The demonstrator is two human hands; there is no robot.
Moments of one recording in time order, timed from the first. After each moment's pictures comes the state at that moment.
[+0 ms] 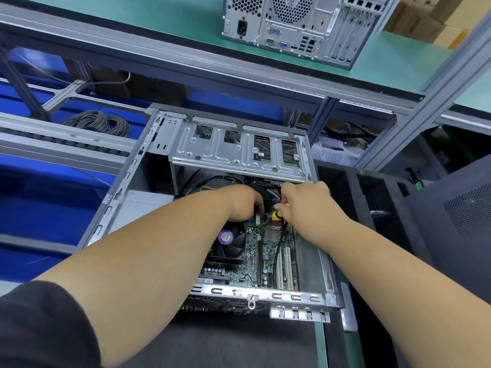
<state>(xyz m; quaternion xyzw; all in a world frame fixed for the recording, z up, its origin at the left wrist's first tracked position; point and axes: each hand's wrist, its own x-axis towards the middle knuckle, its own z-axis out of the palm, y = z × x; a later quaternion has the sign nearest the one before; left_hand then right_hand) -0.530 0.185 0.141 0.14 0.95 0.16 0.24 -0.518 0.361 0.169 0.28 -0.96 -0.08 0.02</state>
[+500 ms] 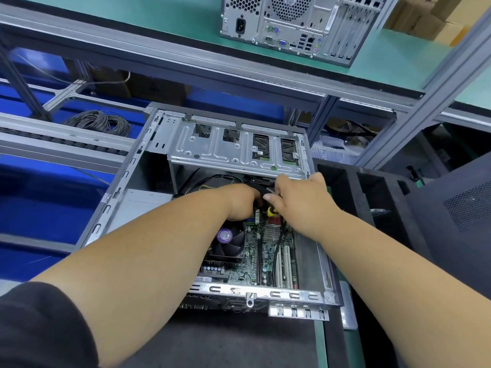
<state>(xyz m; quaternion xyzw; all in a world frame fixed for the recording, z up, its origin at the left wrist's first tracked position) -0.533 0.187 0.132 0.12 0.95 0.15 0.23 -0.520 0.351 0.171 0.26 -0.96 -0.03 0.02</state>
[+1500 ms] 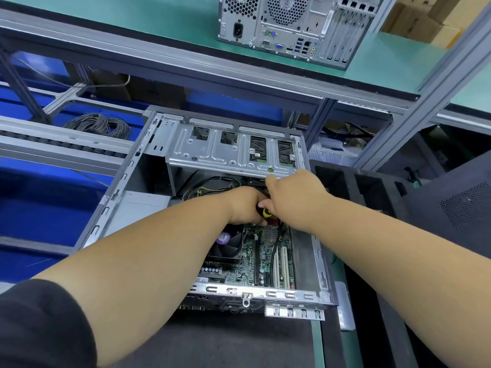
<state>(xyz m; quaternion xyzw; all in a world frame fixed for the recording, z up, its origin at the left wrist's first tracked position) -0.527 0.197 0.132 0.14 0.93 0.28 0.21 -0.533 0.341 0.184 0.36 -0.91 -0.21 0.02</state>
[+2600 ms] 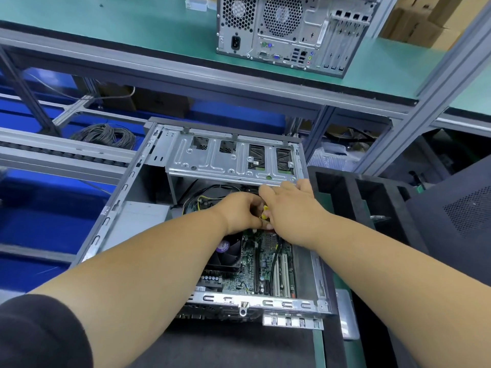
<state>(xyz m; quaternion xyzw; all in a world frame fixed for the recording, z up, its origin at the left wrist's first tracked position) -0.523 0.193 0.119 0.07 0.91 0.39 0.13 -0.520 0.345 0.179 0.34 -0.94 -0.06 -0.01</state>
